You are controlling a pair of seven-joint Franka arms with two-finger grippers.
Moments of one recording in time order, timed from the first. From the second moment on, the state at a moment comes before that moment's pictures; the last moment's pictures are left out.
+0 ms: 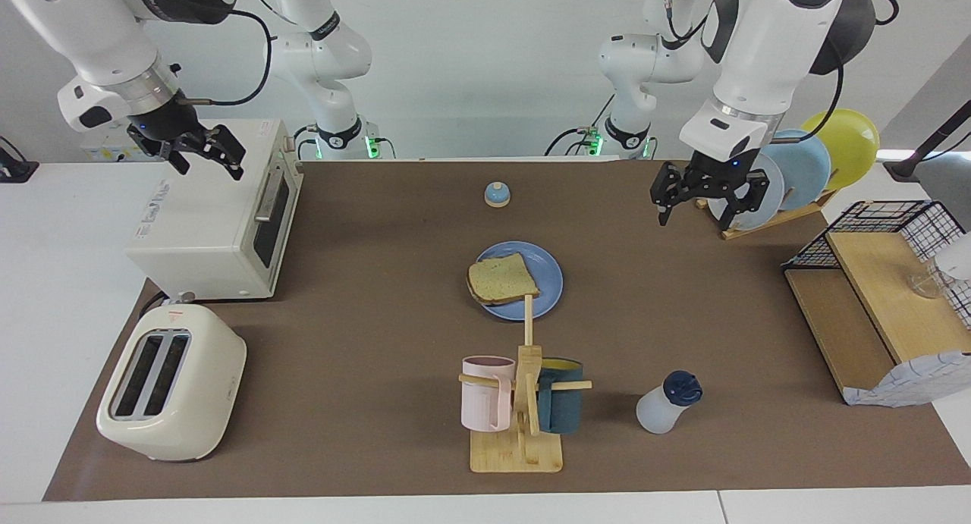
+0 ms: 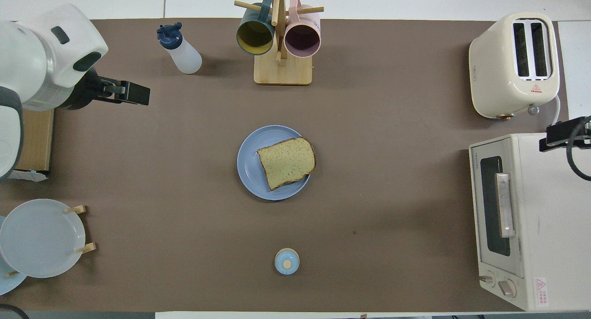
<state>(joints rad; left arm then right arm) -0.20 0.04 -0.08 -1.58 0.02 1.77 -0.07 0.03 -0.06 -0.15 -1.66 0.02 1.49 0.07</state>
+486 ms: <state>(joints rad) -0.10 0.00 -0.08 -1.58 0.02 1.70 -0.07 0.03 -0.06 -0.15 -1.66 0.02 1.49 0.07</state>
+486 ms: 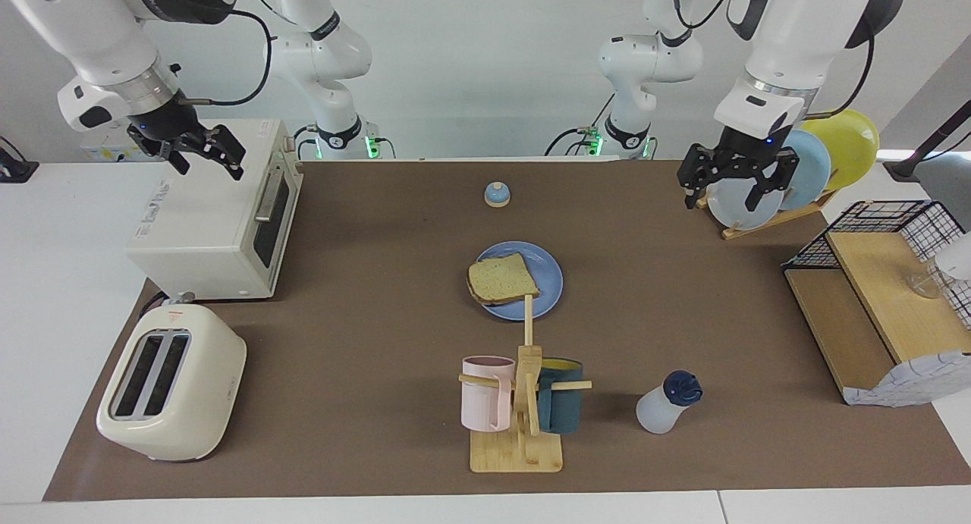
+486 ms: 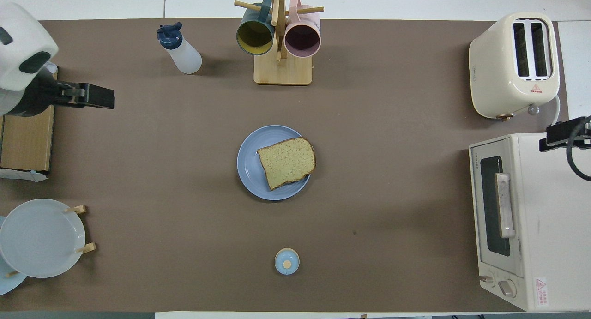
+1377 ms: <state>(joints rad) -0.05 -0.08 -0.06 -1.68 -0.02 1.57 0.04 0.03 -0.06 -0.15 -1.66 0.02 1.49 0.07</state>
